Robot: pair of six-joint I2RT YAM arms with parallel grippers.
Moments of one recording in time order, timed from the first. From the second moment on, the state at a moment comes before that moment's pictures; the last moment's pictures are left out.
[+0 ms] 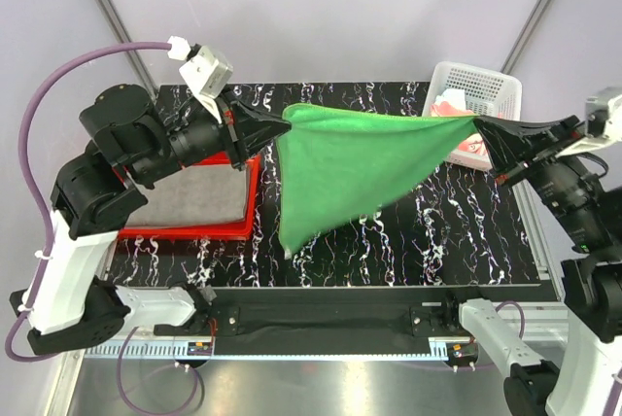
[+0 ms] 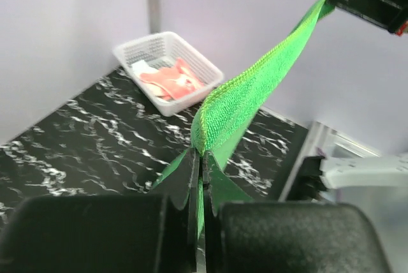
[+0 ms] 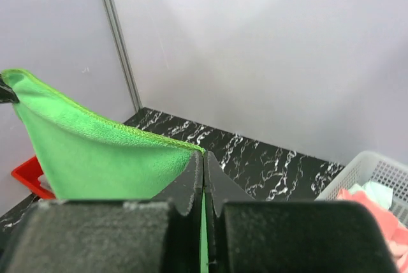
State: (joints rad) left arm -0.83 1.19 1.98 -0.81 0.20 -0.13; right arm 0.11 0.82 1.73 -0.69 -0.39 0.16
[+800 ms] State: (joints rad) left arm -0.37 2.12 2.20 -0.61 0.25 -0.16; right arm 0.09 1.84 1.63 -0.12 -0.41 0.10
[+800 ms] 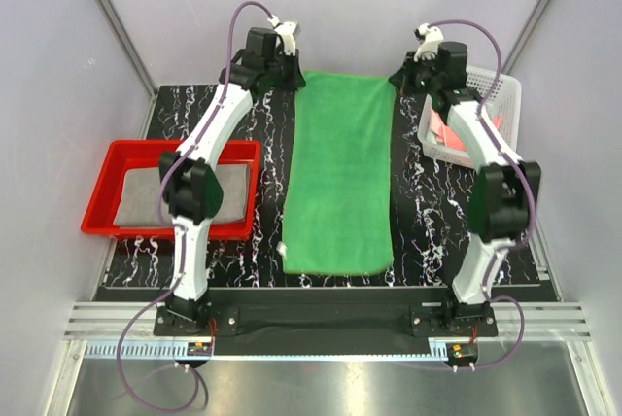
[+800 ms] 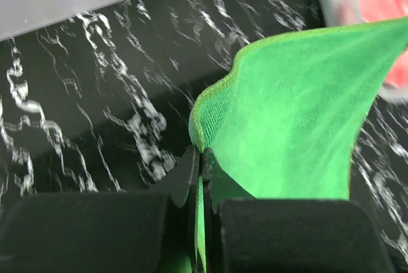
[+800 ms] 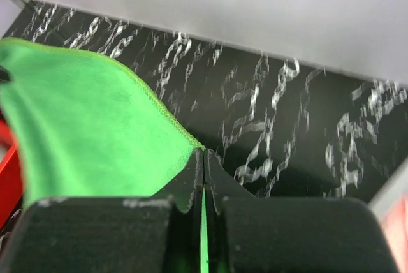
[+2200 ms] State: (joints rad) left arm -0.32 1.79 1.33 -0.33 0.52 -0.06; right arm 0.09 1.61 1.15 -0.20 -0.48 0.06
